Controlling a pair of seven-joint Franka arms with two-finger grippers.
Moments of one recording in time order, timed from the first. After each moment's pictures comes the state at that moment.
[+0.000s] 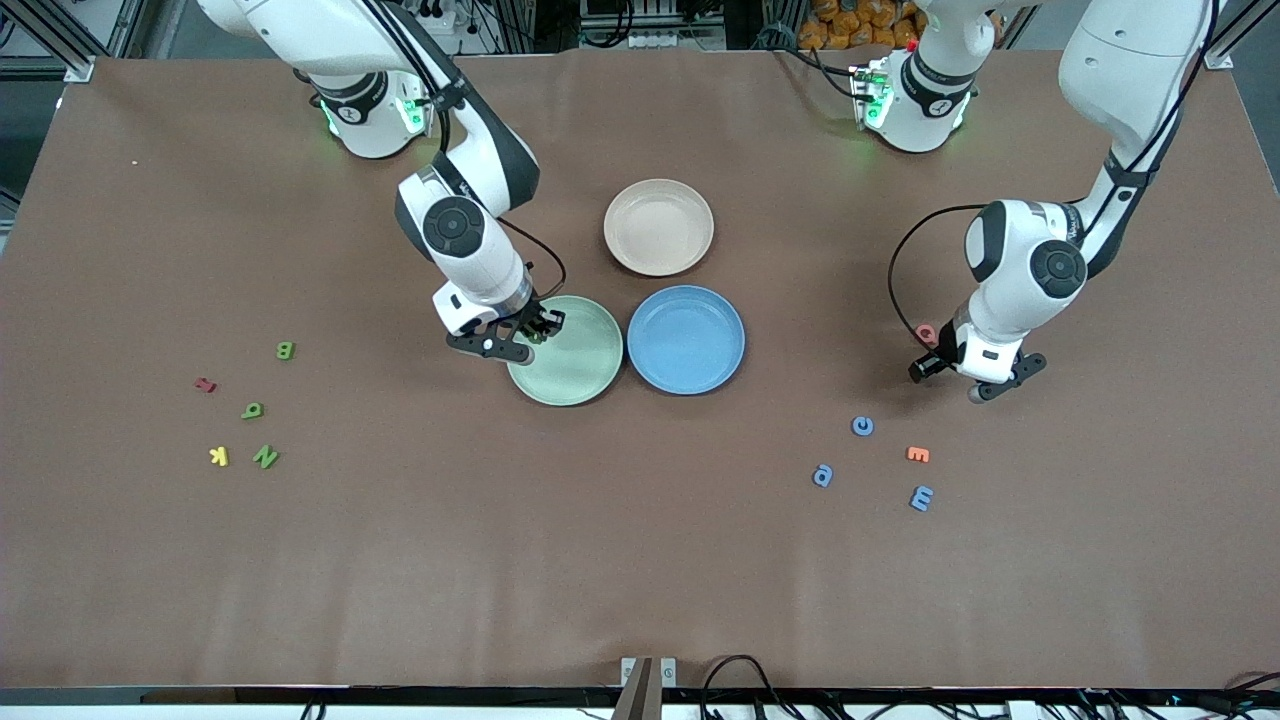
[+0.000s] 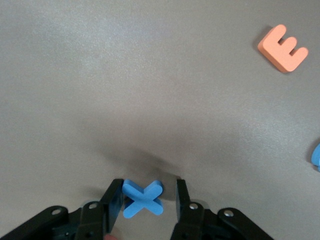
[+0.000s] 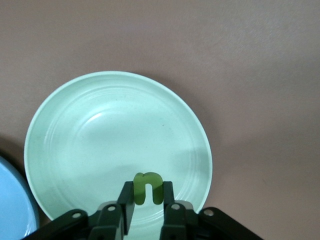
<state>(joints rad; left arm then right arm) 0.08 0.38 -0.17 -2.36 0.02 2.78 -0.59 0.44 0.37 0.18 -2.09 0.03 2.48 0.83</state>
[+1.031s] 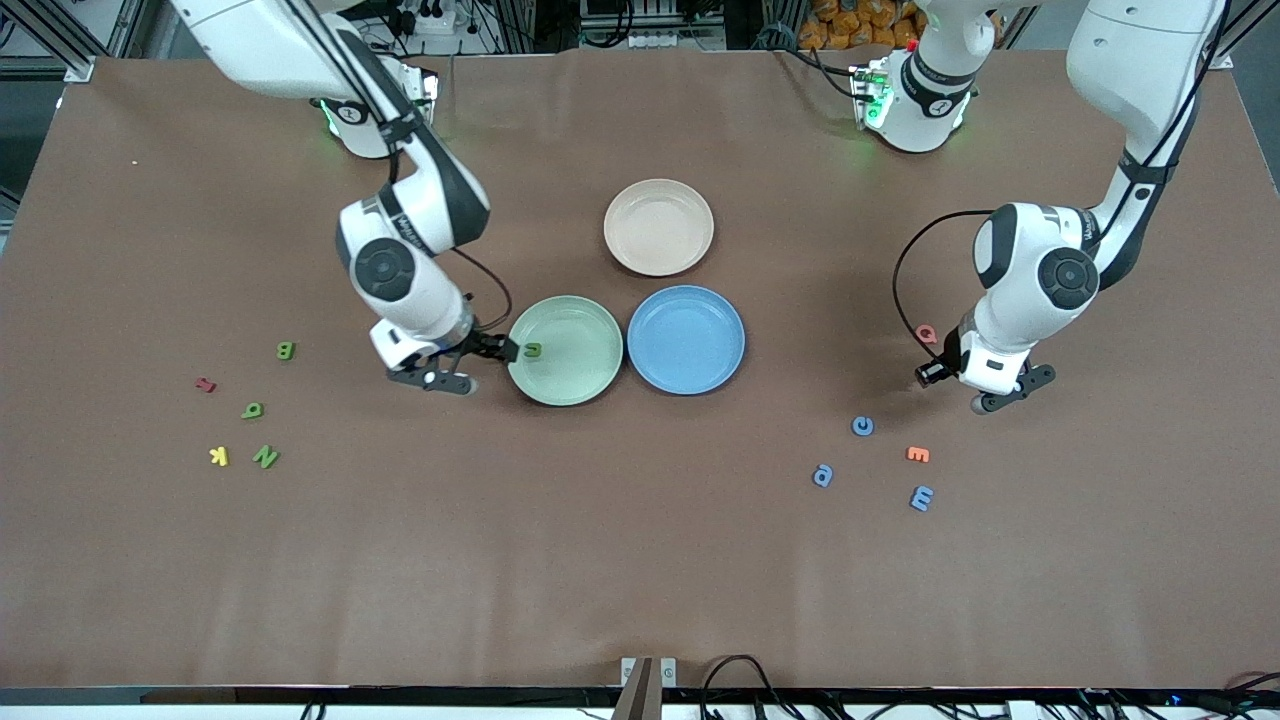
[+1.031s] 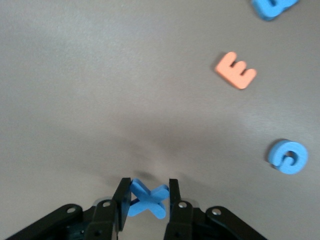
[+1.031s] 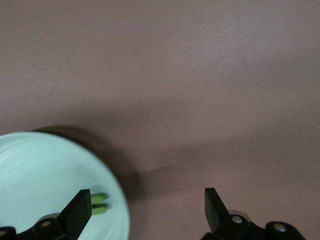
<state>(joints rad) 0.07 0.34 -0.18 -2.28 0.06 2.64 -0.59 0.27 0.37 0.17 -2.08 0.00 2.40 0.63</state>
